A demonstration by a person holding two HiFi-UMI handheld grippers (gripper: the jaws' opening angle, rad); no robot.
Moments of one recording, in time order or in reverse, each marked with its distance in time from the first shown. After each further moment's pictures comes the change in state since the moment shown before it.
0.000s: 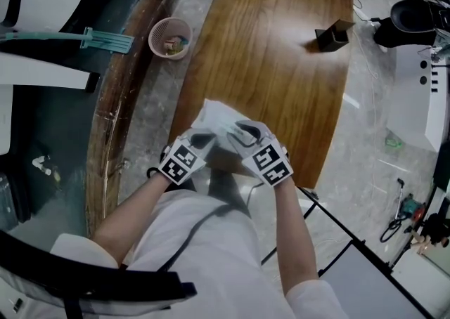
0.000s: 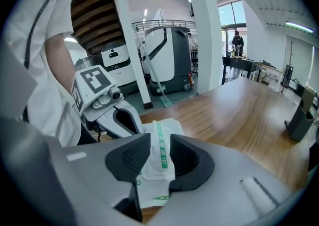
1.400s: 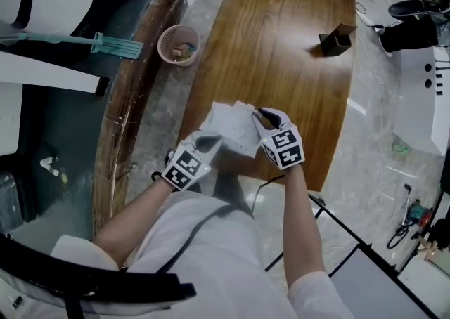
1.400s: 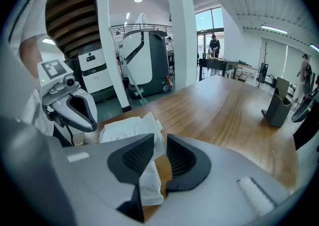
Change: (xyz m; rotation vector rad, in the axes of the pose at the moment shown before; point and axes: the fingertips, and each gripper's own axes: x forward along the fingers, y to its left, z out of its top) left arm -0.029 -0.007 0.029 0.059 -0.074 0.054; right arm -0.003 -0.081 -0.020 0.119 -0.040 -0.205
